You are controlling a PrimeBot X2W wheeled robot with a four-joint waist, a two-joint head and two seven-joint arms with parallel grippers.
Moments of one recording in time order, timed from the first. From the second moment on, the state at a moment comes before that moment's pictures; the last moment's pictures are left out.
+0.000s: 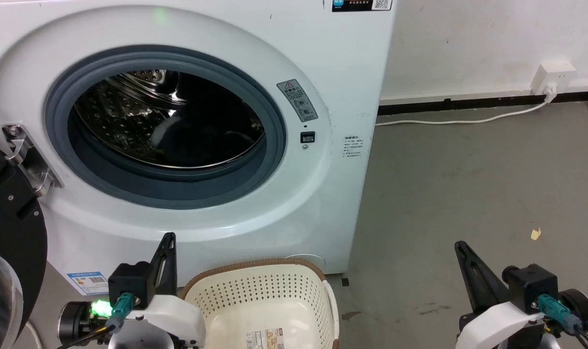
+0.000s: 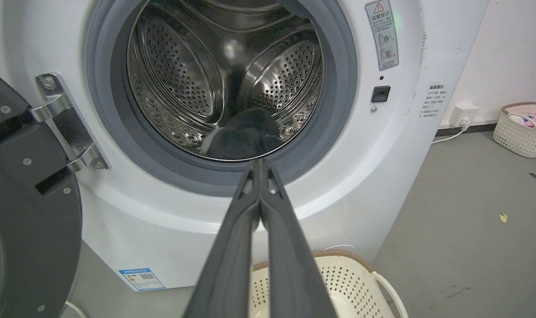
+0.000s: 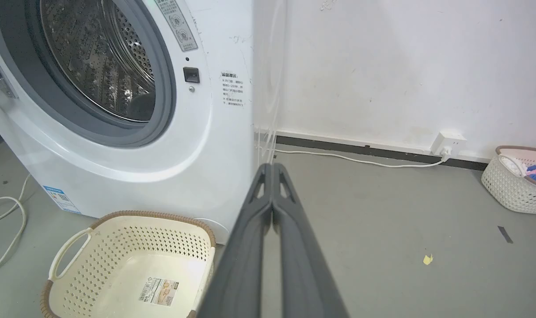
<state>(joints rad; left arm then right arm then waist) -0.02 0.05 0.00 0.00 0.00 0.00 0.00 0.01 -0.05 0.00 0.00 0.01 0.13 0.00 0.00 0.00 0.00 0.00</state>
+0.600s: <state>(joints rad) -0.02 0.05 0.00 0.00 0.00 0.00 0.00 0.01 -0.05 0.00 0.00 0.01 0.13 0.00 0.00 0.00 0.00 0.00</state>
